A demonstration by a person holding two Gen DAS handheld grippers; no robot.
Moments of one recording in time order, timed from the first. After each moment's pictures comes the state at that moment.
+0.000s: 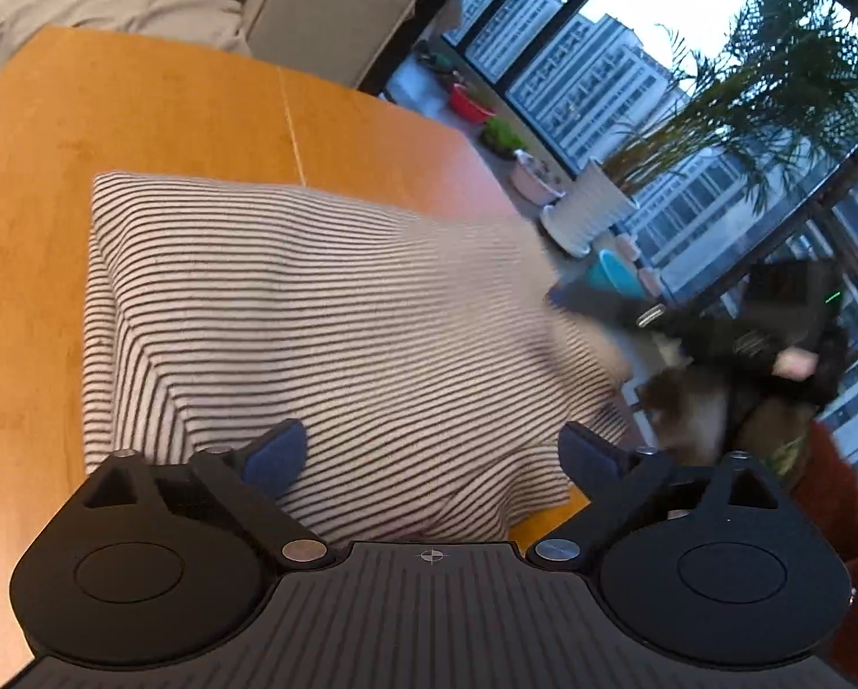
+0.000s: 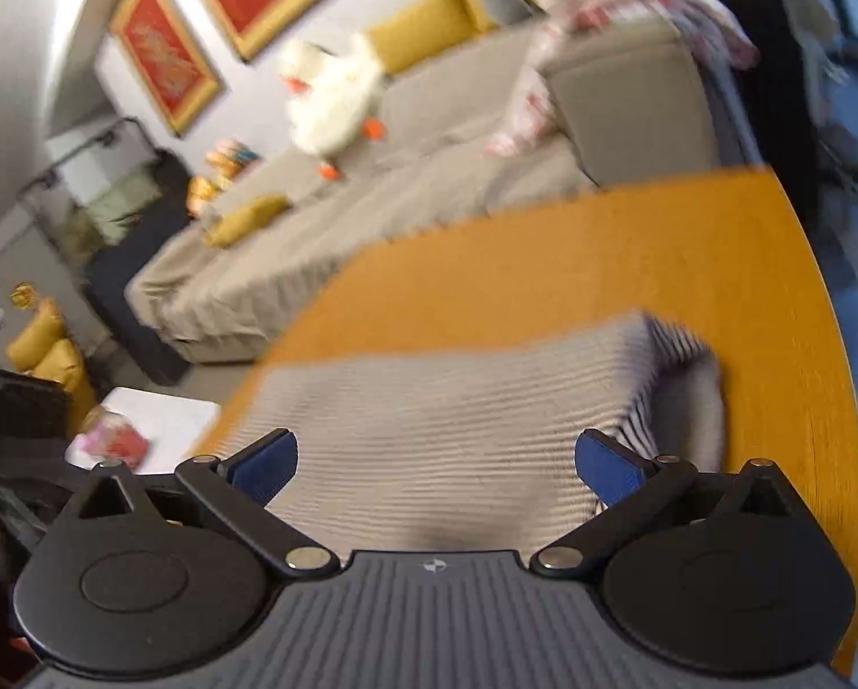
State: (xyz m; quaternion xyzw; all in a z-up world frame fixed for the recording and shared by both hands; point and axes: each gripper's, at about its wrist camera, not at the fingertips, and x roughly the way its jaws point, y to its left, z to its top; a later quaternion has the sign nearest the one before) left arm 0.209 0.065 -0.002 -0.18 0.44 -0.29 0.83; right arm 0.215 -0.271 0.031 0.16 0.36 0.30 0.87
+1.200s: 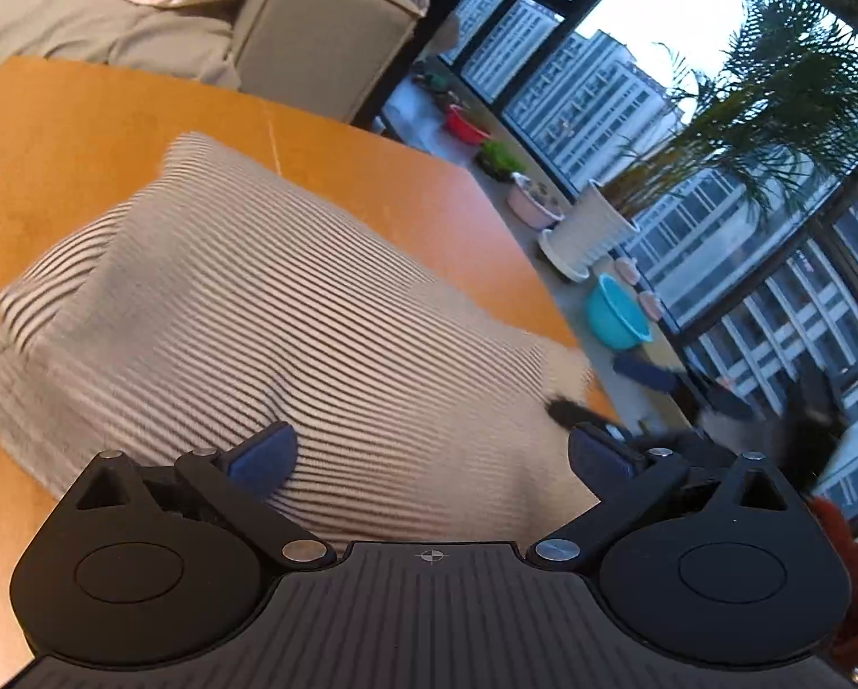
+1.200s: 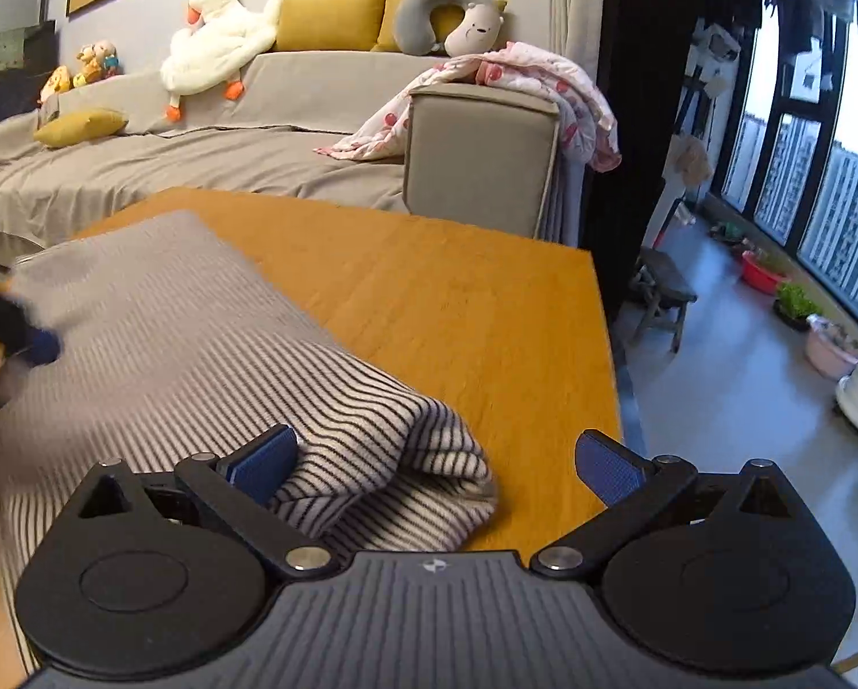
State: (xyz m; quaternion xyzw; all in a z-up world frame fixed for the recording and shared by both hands) left arm 0.246 0.059 0.007 -0.17 0.42 -0.29 0.84; right arm 0.193 -0.254 0.018 -0.08 0.30 0.12 0.94
